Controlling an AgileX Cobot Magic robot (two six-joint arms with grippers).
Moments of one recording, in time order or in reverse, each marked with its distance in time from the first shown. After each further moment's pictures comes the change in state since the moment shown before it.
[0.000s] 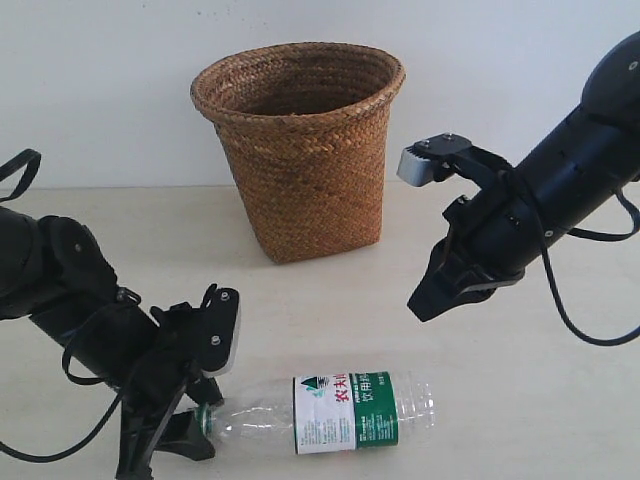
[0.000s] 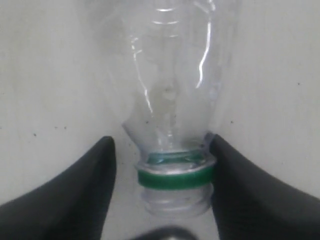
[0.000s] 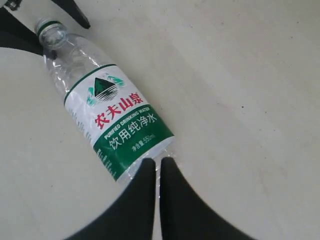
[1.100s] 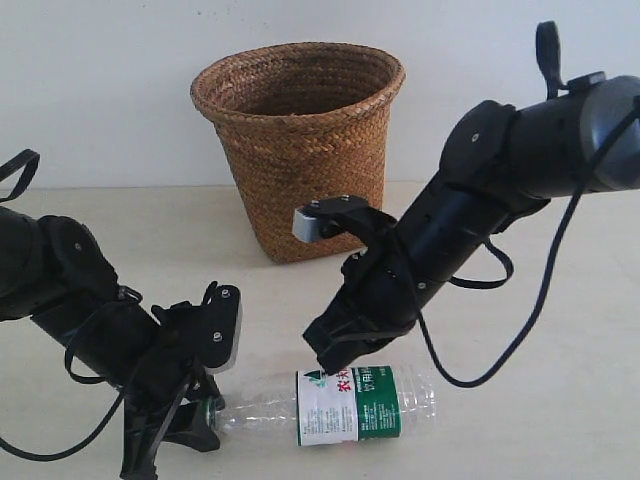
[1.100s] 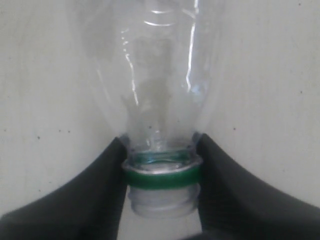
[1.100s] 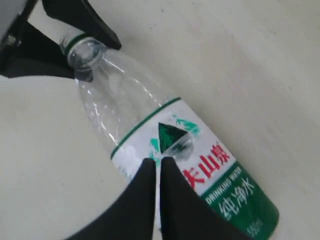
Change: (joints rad) left arm 0.000 0.000 0.000 -0.028 -0.004 0.006; right arm 0.233 0.188 -0.081 0.031 -0.095 0.199
